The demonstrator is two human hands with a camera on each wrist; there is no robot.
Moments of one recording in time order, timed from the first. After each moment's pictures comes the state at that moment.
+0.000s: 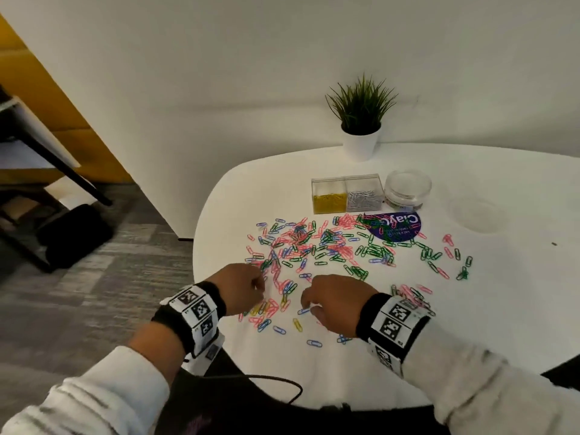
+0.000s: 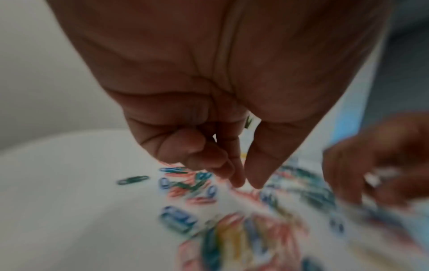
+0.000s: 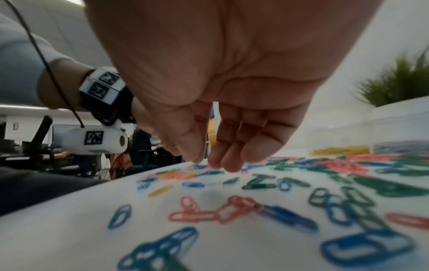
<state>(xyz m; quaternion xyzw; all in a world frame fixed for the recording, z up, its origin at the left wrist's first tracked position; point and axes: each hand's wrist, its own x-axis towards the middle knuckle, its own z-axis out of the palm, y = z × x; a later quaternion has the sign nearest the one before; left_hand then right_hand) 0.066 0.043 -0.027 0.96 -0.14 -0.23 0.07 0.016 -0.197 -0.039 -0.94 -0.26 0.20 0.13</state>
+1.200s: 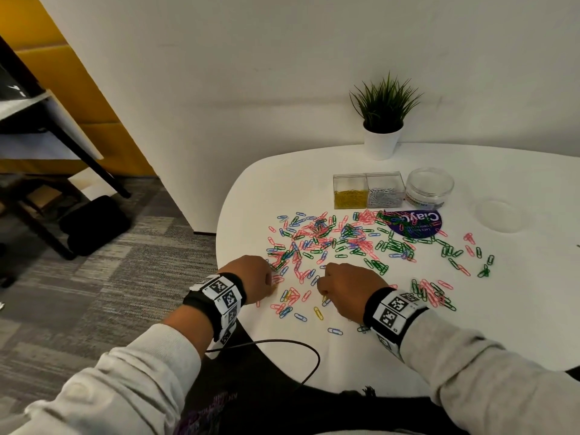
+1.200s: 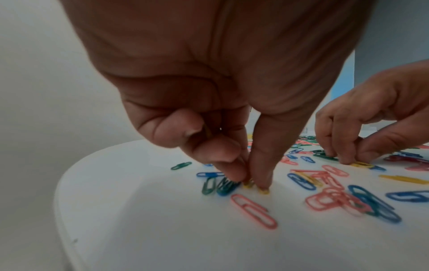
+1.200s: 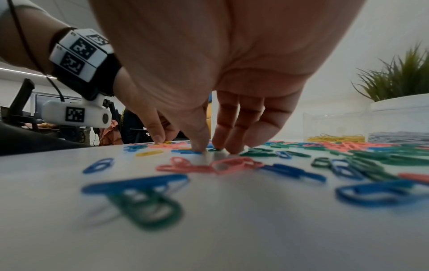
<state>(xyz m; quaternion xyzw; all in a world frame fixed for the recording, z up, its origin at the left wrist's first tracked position) 0.058 0.060 -0.035 0.97 -0.11 -0.21 0.02 0.025 -0.178 -0.069 -0.95 -0.27 0.11 0.06</state>
